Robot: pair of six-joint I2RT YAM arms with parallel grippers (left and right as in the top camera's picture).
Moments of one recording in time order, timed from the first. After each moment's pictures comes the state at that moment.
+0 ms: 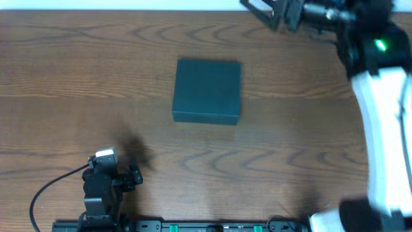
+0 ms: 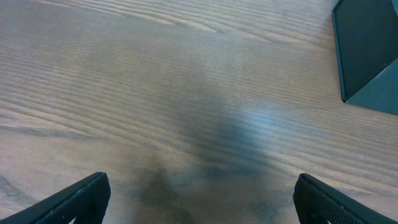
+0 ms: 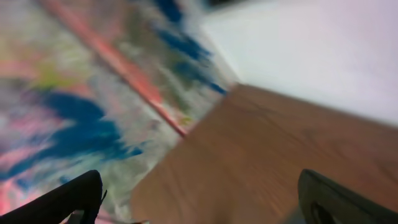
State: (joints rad) left arm 0.01 0.01 0.16 -0.74 -0.09 -0.14; right arm 0.15 1.61 1.96 -0.52 -1.04 0.47
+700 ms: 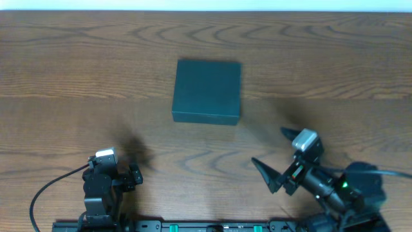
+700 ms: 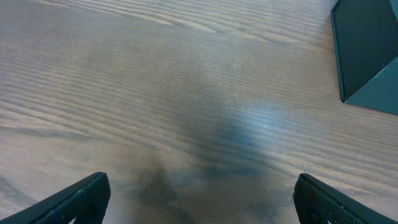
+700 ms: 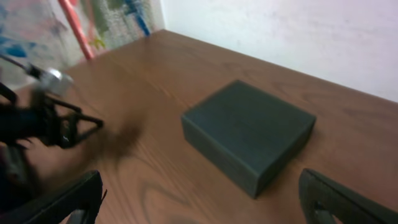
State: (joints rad) left arm 0.01 0.01 0.16 -0.74 -0.09 -0.14; right arm 0.27 0.38 0.59 -0.52 -0.53 -0.03
